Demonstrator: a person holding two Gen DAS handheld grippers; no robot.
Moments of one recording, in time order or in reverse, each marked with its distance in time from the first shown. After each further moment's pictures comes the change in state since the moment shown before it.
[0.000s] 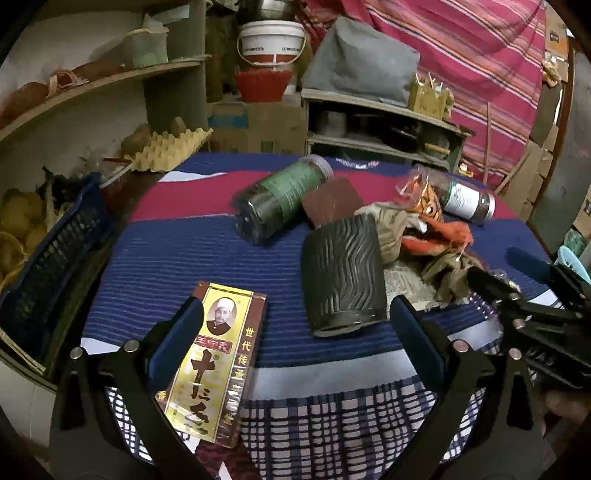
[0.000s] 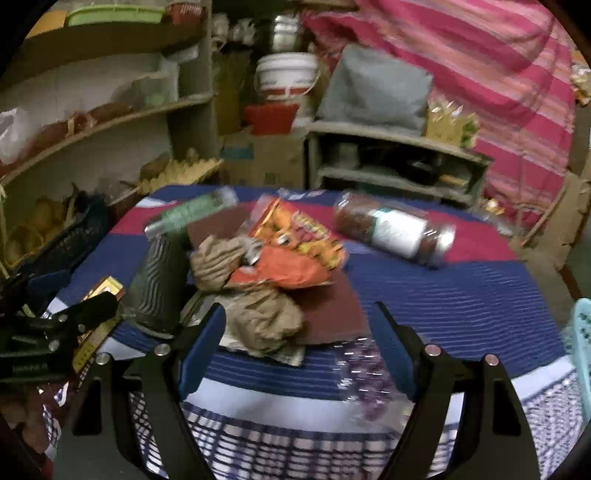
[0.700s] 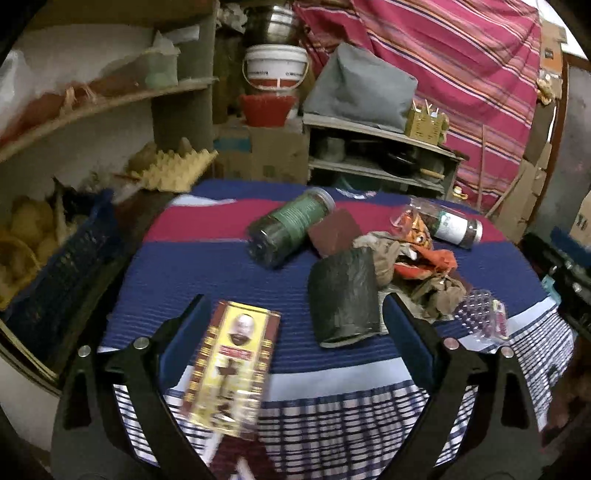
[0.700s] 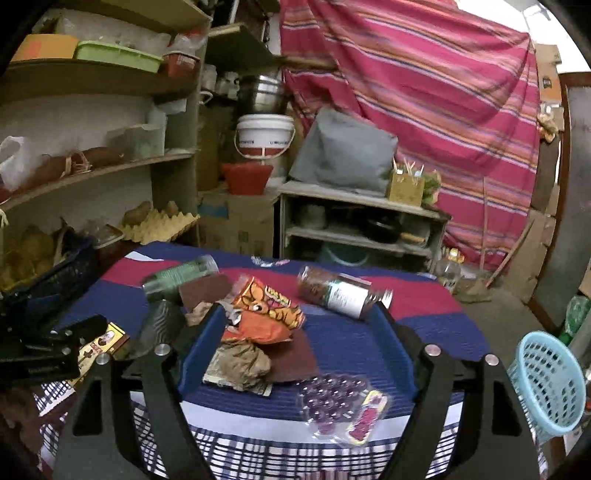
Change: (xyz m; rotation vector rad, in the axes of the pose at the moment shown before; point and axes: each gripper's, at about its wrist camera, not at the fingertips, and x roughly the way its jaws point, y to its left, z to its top) left arm -0.032 0.014 0.008 -0.039 -0.083 -0.043; right arm -0.090 0.003 0.015 0.019 -0.230 -0.153
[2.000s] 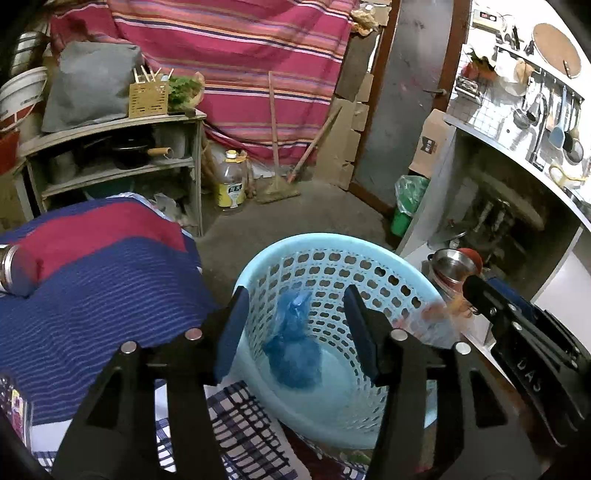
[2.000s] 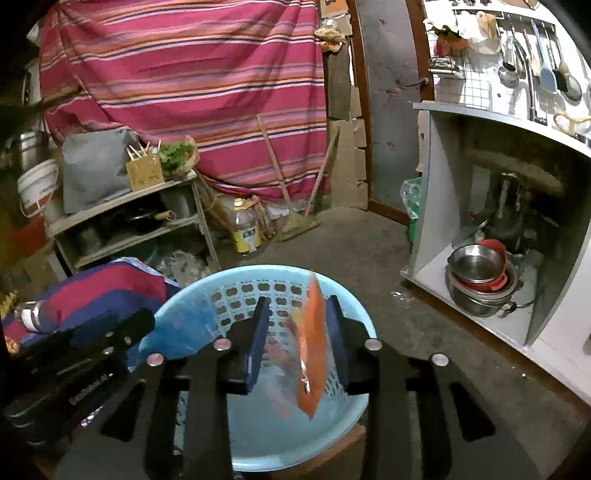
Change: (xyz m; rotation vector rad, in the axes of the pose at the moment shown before) left arm 0.071 -0.516 -0.041 0.341 0.073 -0.590; right arm -0.087 -0.419 -0.094 0.459 0.051 -0.593
